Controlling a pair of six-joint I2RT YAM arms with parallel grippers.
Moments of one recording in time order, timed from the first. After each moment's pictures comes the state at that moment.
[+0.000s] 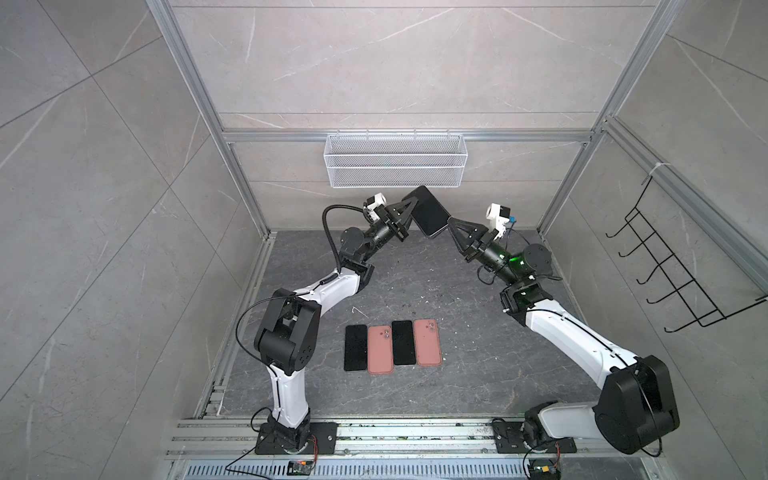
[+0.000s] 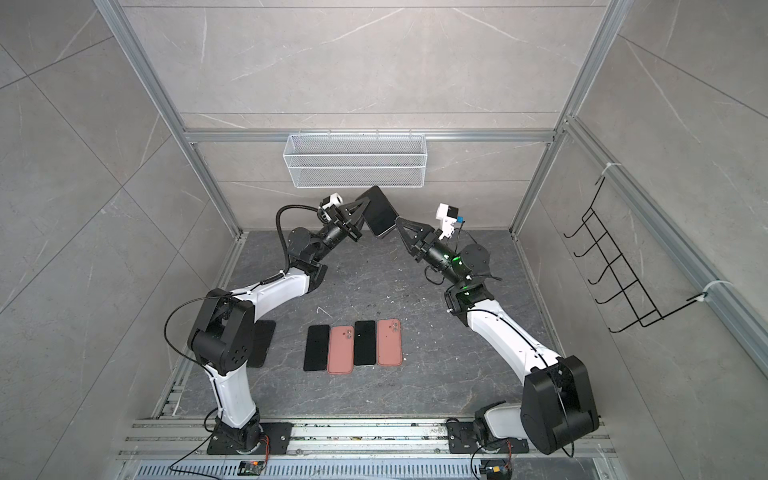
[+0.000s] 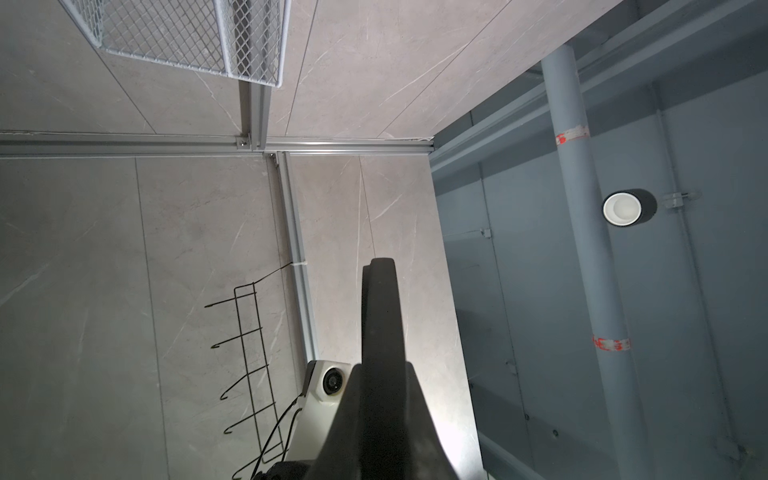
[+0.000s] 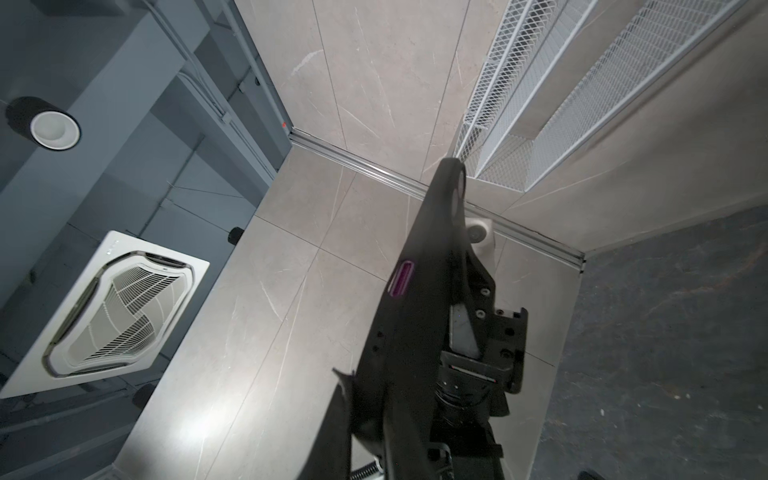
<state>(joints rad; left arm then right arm) -0.50 1.90 1.38 1.13 0.45 -1.95 0.34 1.38 0.98 0.85 -0.53 1.47</state>
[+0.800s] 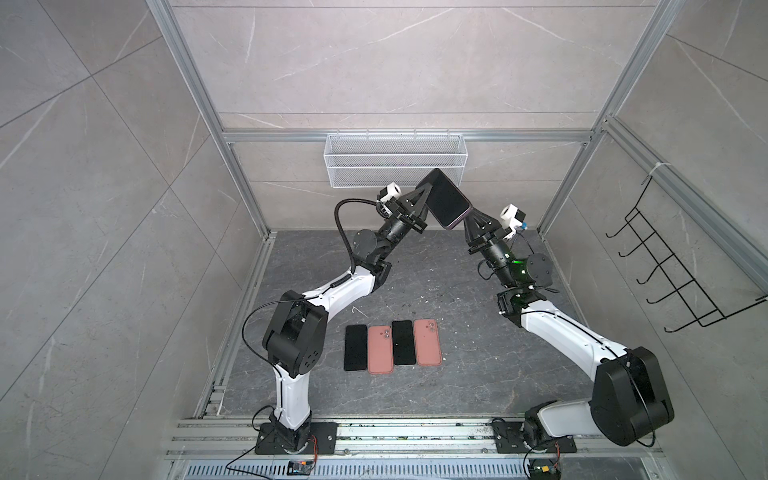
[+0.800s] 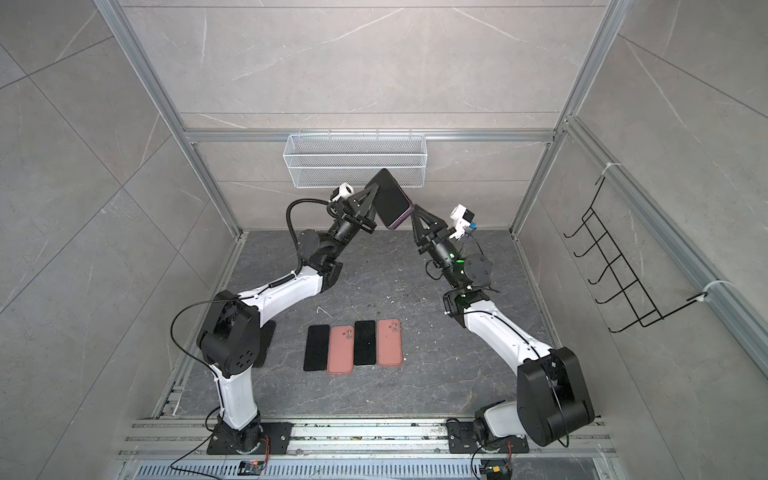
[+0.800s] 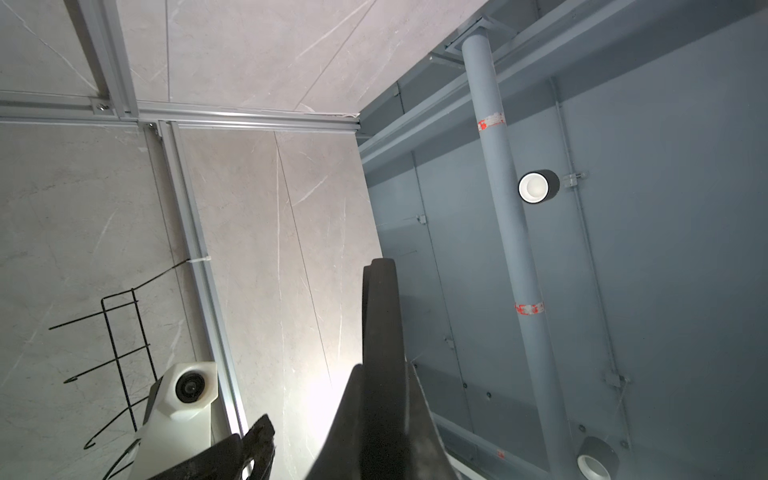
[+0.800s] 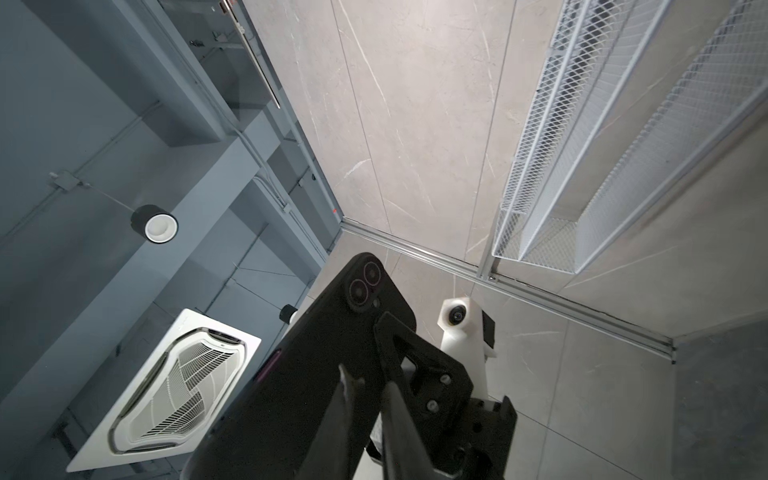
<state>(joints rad) -0.60 1.92 1.48 1.22 0.32 -1.99 0.33 1.39 0.91 1.03 -0.31 1.59</state>
